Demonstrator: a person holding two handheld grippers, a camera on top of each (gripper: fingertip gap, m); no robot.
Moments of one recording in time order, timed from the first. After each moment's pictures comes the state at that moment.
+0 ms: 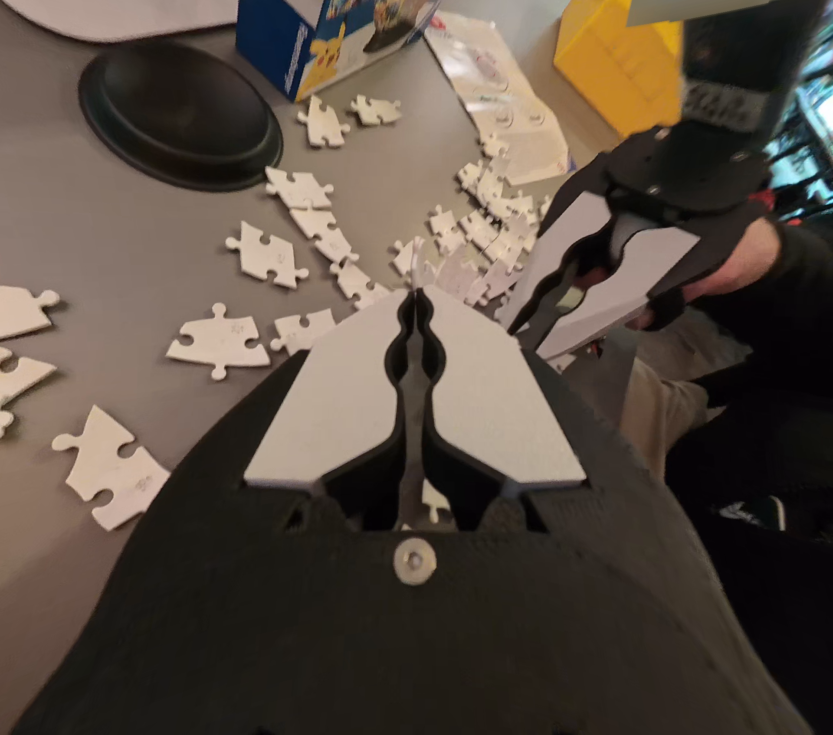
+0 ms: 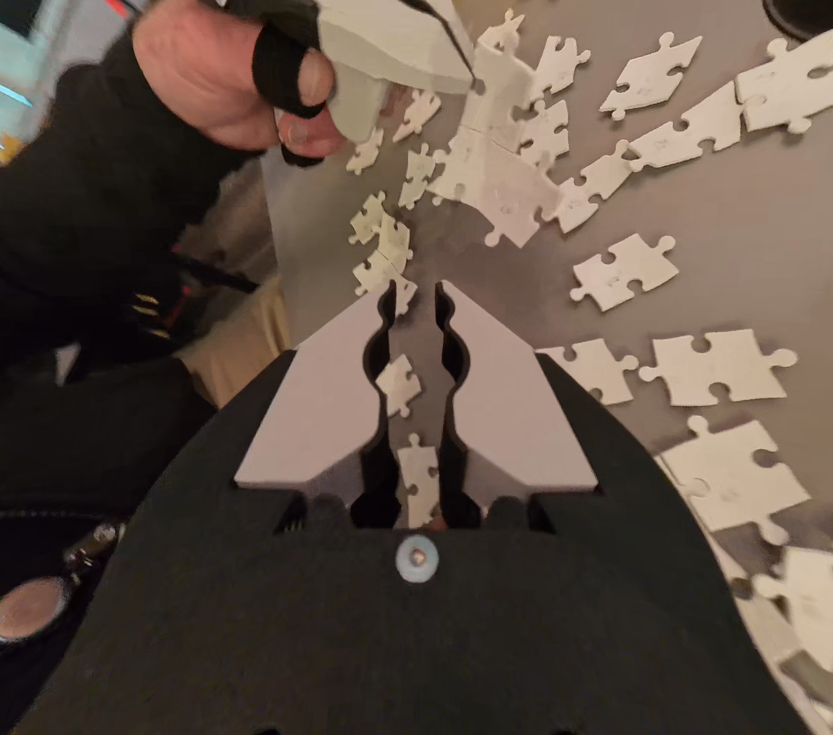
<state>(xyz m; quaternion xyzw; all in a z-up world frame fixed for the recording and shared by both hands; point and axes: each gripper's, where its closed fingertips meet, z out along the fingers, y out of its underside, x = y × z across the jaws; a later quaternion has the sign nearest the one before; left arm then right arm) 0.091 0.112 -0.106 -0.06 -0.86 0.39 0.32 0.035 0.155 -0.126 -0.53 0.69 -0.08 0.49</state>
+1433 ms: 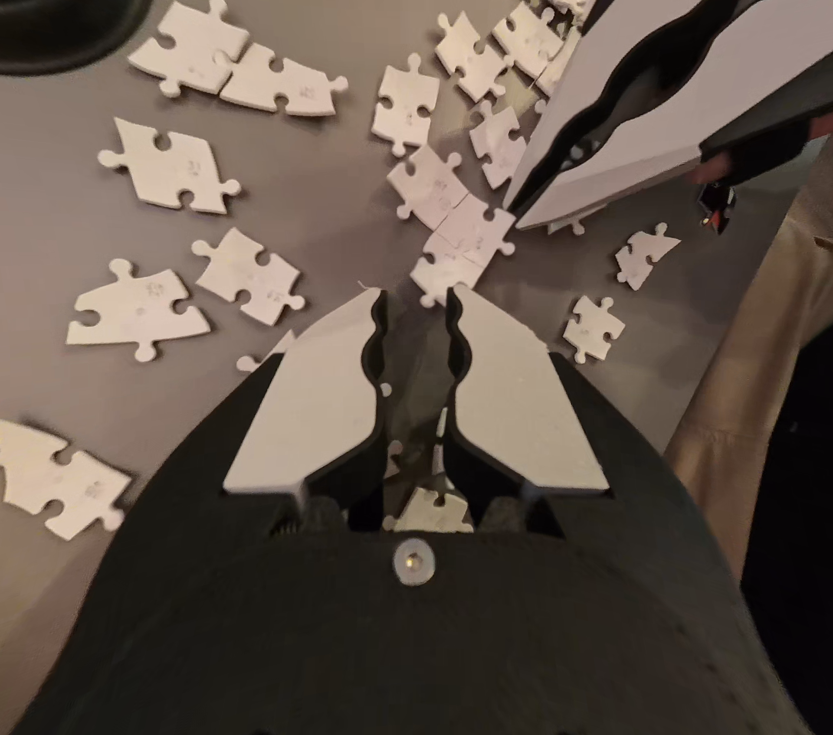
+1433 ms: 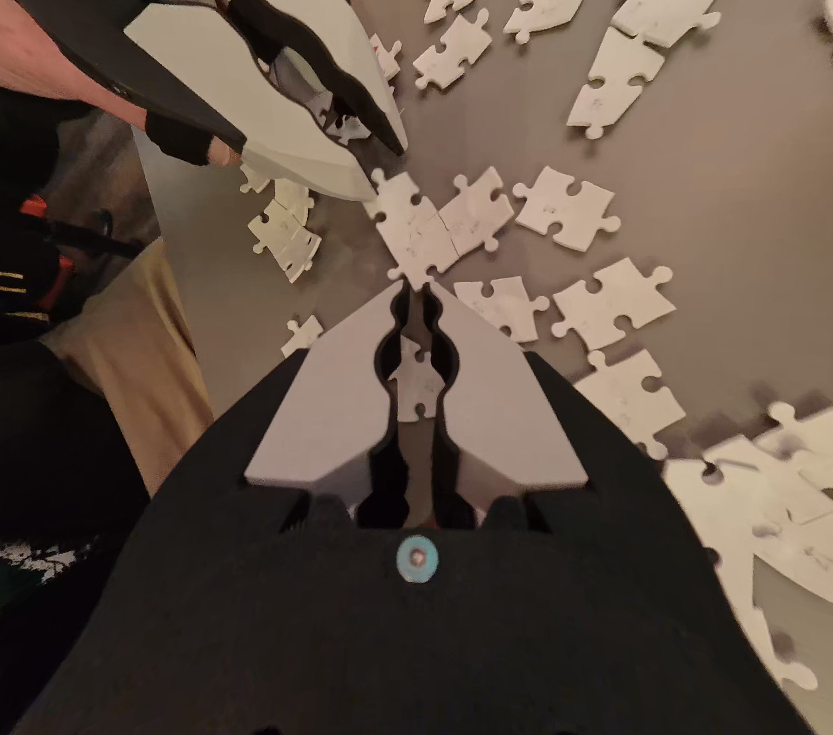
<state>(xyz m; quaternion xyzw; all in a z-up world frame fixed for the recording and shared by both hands) 0.067 0.137 -0.167 -0.18 -0.93 0.24 0.21 0.017 0.129 -0.166 -0.57 0.72 -0.10 0.38</state>
